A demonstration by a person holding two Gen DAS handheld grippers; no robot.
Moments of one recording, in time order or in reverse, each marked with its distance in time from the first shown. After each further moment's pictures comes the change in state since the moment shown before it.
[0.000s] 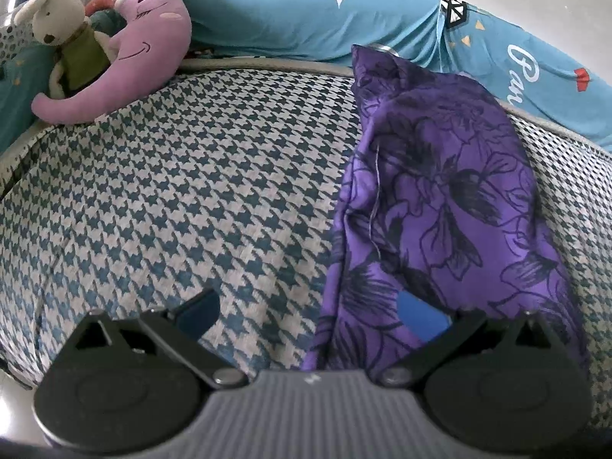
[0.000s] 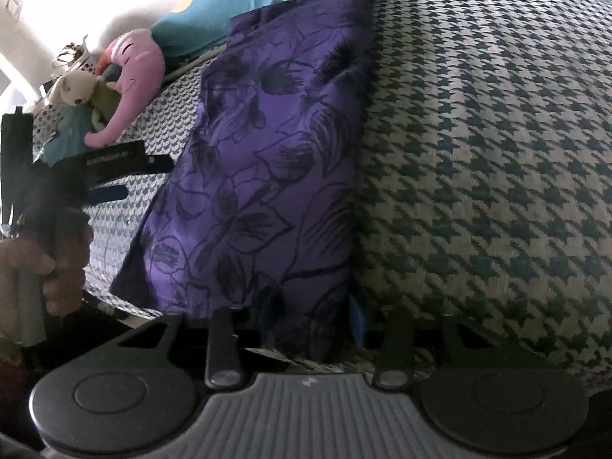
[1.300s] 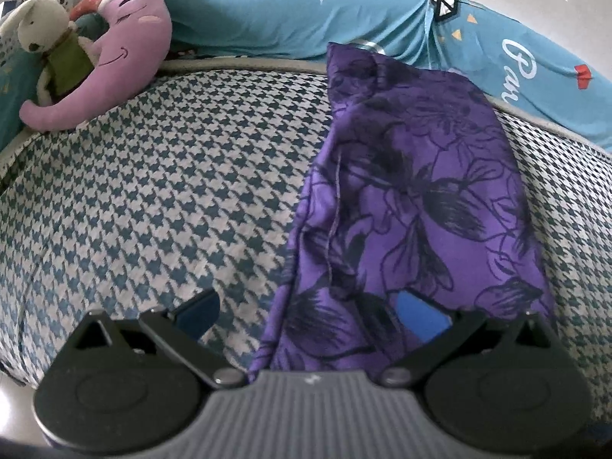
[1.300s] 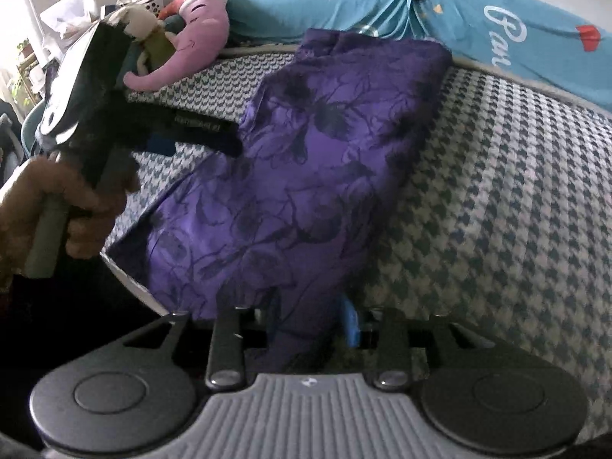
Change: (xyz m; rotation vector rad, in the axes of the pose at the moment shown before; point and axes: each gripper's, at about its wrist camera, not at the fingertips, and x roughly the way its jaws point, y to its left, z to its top) left arm 0.014 -0.039 0.006 0.001 0.013 0.008; right arm -0.022 0.028 0.037 -0.376 -0.011 -0.030
